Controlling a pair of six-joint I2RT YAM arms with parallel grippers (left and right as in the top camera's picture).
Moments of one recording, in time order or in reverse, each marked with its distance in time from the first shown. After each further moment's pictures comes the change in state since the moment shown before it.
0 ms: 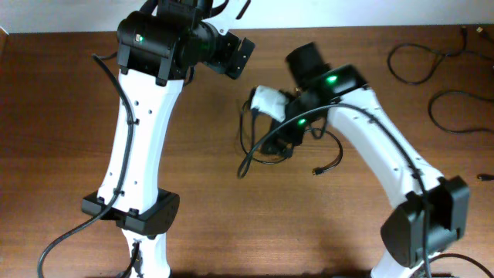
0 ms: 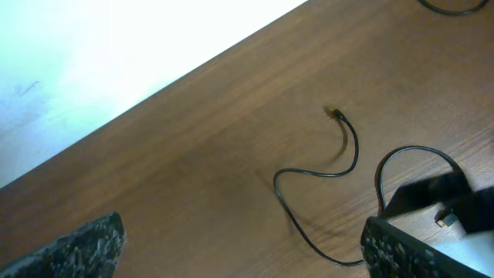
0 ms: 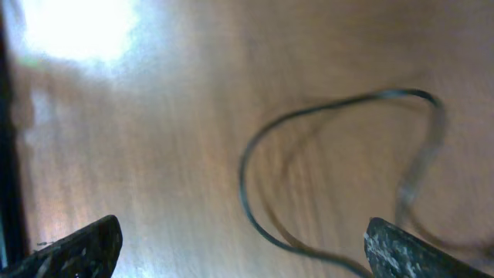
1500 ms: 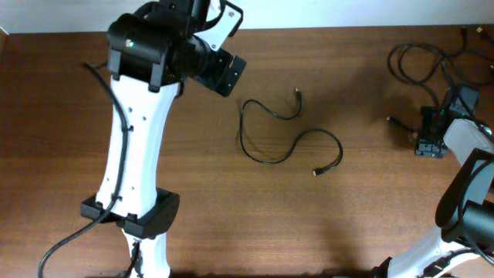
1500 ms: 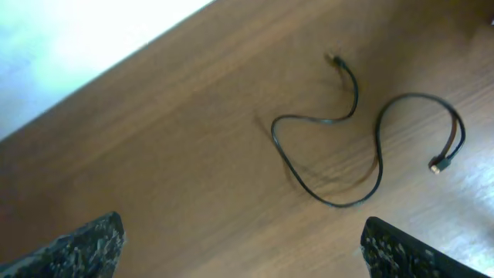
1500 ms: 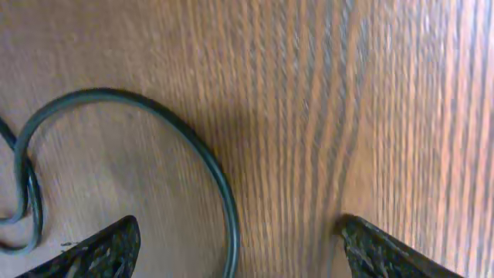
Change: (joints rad) left arm 0.000 0.000 0.072 -0.215 -0.026 0.000; right arm -0.866 0.080 -0.489 0.728 0.533 2.139
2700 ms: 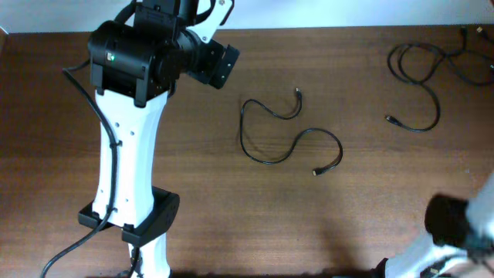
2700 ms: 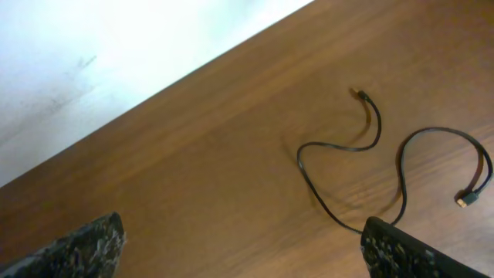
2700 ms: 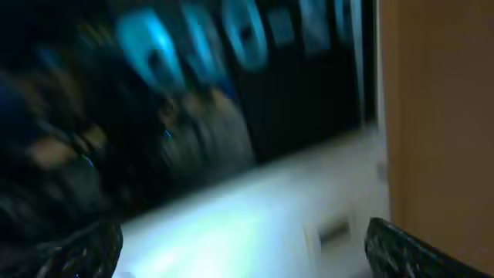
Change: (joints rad) left arm 0.000 0.000 0.133 0.003 -0.072 0.000; right arm 0.142 -0.049 1.508 -0.360 0.009 -1.116
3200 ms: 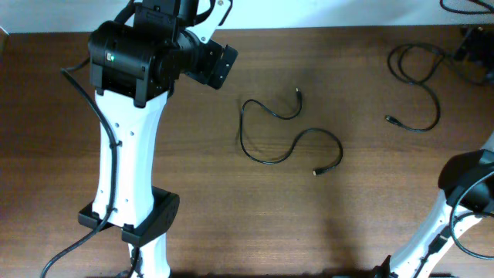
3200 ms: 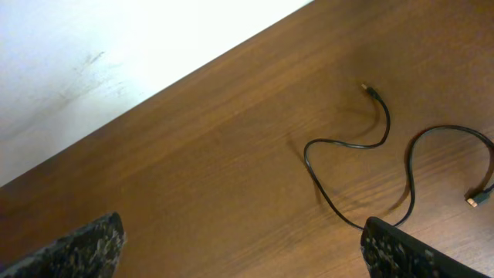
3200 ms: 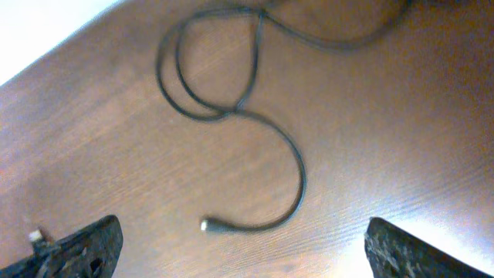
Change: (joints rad) left arm 0.000 0.000 0.000 -0.006 -0.025 0.000; right arm -0.208 0.388 -0.129 -0.635 -0.188 -0.099
